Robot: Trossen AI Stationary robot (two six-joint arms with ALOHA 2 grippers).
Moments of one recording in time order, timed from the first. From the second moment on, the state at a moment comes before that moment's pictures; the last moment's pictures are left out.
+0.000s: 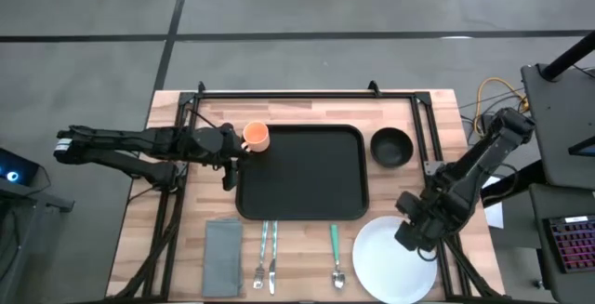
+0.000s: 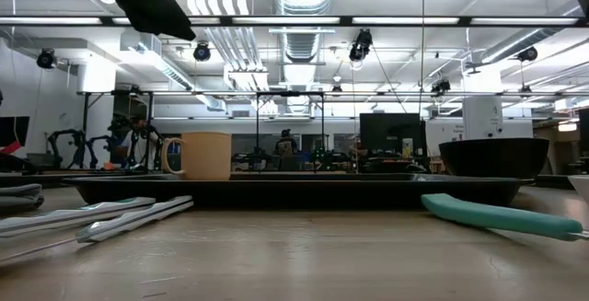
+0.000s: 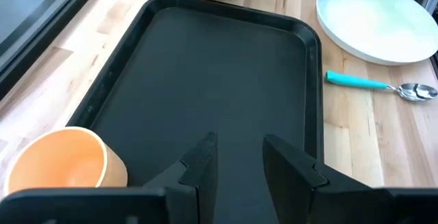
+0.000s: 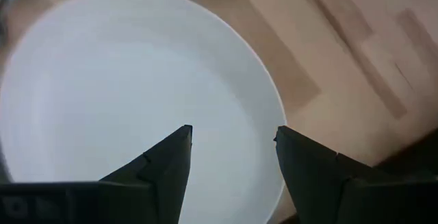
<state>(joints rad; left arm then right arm) -0.02 0.92 0.86 -0.57 -0.13 -0.22 0.86 1.21 0.83 -1.03 0.13 1.57</state>
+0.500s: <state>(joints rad) -0.02 0.92 0.86 -0.57 -0.13 -0.22 0.85 1.21 0.64 -0.86 0.23 1.47</state>
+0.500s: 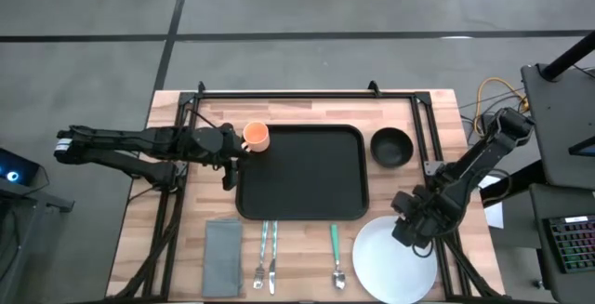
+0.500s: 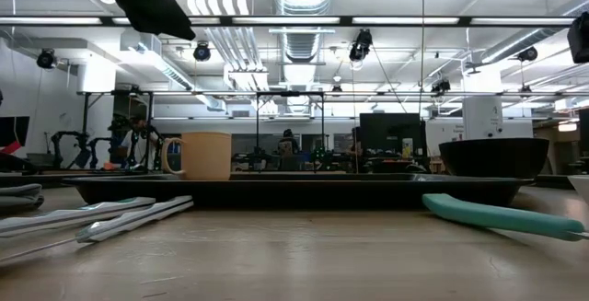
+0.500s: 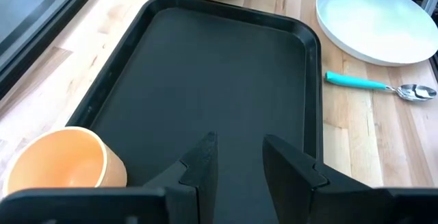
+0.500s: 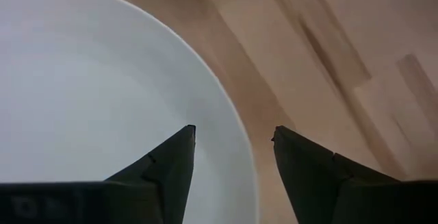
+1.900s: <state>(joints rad) -0.02 0.92 0.85 -0.56 -0.13 -0.22 0.76 1.21 0.57 -0.67 0.12 1.28</state>
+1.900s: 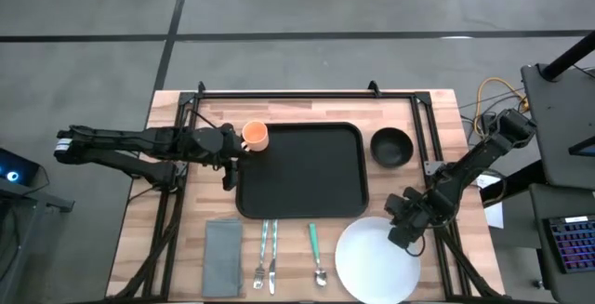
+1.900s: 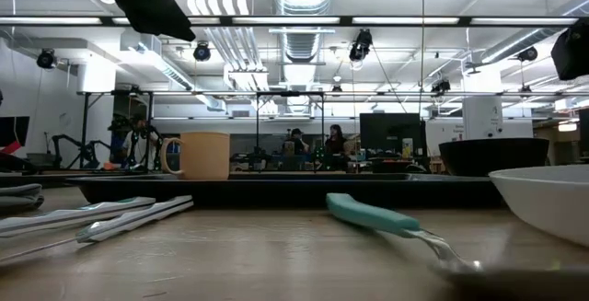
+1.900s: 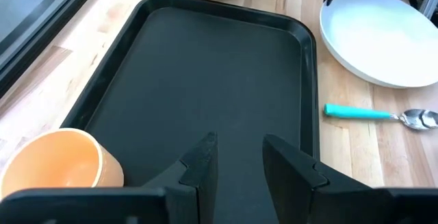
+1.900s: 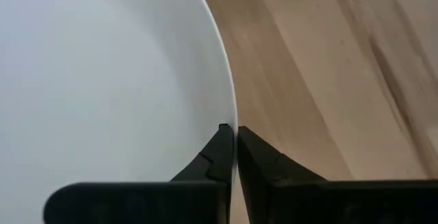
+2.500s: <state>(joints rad) -0.02 0.92 0.81 -0.52 -0.13 -0.22 0.76 1.14 0.92 -1.05 0.08 1.30</state>
